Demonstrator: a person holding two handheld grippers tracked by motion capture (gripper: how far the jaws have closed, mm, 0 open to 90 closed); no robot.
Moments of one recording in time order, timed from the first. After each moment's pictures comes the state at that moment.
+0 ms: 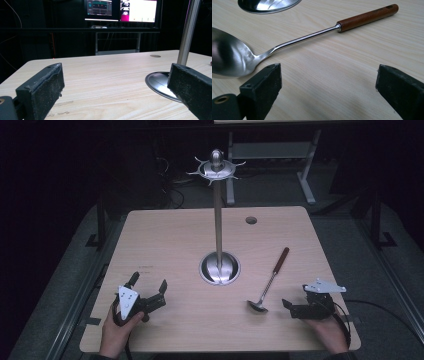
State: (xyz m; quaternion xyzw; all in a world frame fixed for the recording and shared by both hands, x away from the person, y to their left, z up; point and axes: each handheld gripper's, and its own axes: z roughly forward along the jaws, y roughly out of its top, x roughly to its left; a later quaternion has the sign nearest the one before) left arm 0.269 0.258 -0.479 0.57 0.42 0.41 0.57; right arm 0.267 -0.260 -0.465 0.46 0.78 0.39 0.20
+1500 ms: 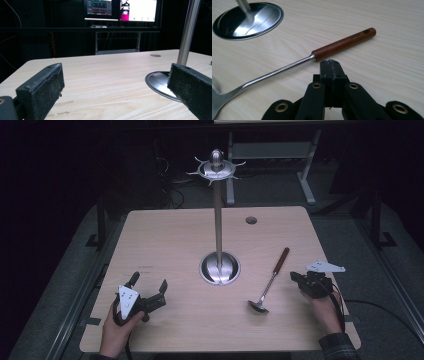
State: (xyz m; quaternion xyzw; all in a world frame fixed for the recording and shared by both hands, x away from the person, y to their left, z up) left arm 0.269 0.258 -0.478 0.58 0.42 0.41 0.57; right arm 0.317 -0.267 -0.451 0.47 0.76 0.40 0.22
